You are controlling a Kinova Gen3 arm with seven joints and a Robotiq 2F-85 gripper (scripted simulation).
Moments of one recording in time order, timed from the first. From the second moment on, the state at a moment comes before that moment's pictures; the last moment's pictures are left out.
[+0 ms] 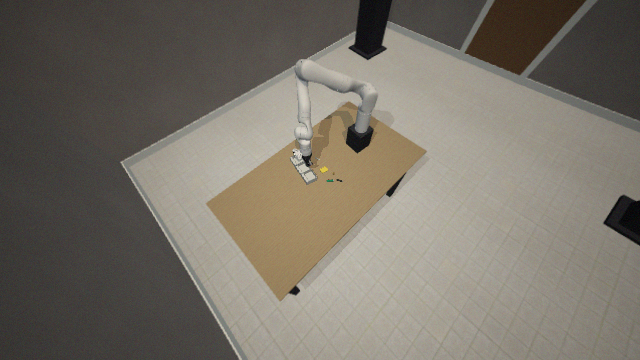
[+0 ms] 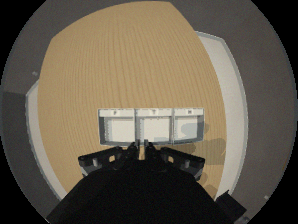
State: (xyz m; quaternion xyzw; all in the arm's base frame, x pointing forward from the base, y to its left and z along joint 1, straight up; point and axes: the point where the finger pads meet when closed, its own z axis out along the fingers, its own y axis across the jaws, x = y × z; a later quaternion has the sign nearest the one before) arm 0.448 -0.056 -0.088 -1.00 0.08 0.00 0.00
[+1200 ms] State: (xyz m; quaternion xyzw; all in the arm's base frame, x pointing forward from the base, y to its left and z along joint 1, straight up) arm 0.457 0.011 -0.117 -1.00 0.08 0.00 0.00
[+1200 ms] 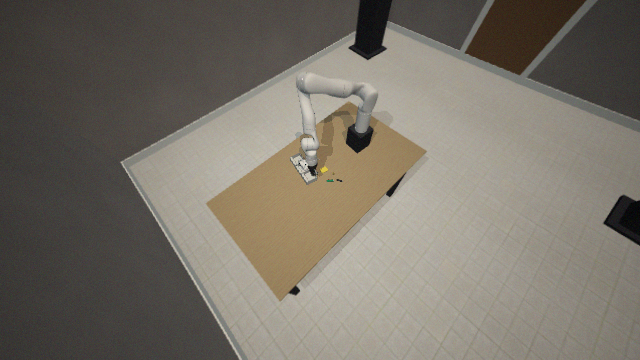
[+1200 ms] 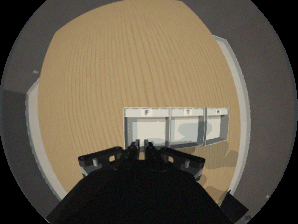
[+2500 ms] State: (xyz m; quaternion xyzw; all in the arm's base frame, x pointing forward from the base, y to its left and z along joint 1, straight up) arm 0.455 0.012 -0.139 -1.00 0.07 0.00 0.00
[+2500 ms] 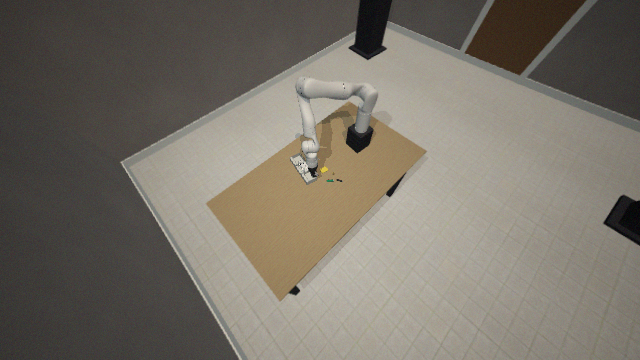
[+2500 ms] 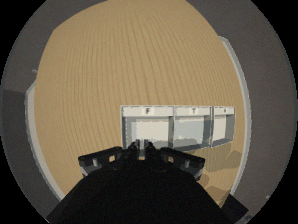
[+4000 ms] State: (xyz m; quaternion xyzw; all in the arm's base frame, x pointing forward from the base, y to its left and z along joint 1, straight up) arm 0.454 0.012 -0.106 -1.00 0.07 0.00 0.00
